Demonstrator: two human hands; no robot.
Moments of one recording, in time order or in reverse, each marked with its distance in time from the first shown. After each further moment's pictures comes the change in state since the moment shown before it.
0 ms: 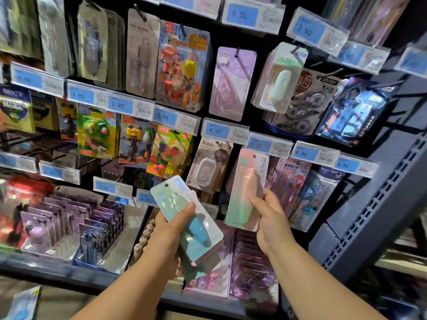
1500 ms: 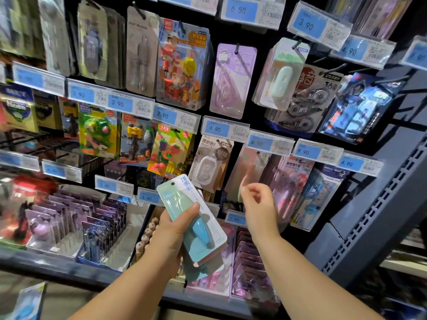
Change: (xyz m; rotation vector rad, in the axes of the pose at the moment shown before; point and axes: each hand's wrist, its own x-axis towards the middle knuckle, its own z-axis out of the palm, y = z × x) left_hand -0.003 -0.002 0.006 0.053 -0.042 0.032; right_hand 0.015 0.015 0.012 -0.478 0.194 -0.251
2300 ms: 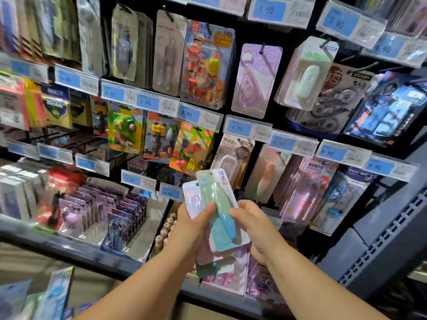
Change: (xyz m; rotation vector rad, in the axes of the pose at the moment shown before) left_hand -0.003 0.006 -0.002 0.053 -0.016 0.094; right_hand -0.039 -0.015 0.018 0.339 -0.612 0.353
